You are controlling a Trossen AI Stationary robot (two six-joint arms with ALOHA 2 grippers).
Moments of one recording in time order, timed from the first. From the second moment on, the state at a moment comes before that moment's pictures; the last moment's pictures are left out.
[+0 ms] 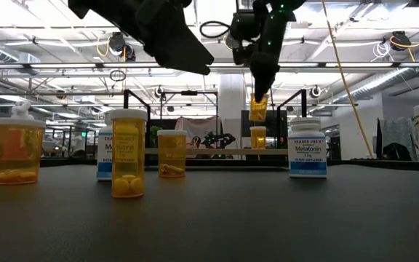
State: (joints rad) left arm -0.13 1.52 0.94 0.04 -0.21 0.00; right arm -0.50 1.80 1.68 -1.14 0.06 -0.27
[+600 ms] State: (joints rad) left arm -0.13 1.52 0.94 0.05 -0.21 0.00; right arm -0.52 1.88 1.66 -1.12 0.10 -0.41
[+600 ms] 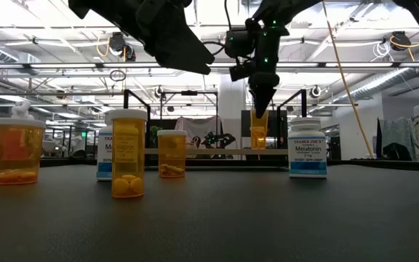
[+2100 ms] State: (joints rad) left arm -0.14 1.52 0.94 0.06 -0.21 0.00; right arm -0.53 1.88 1.55 -1.04 0.16 -0.48
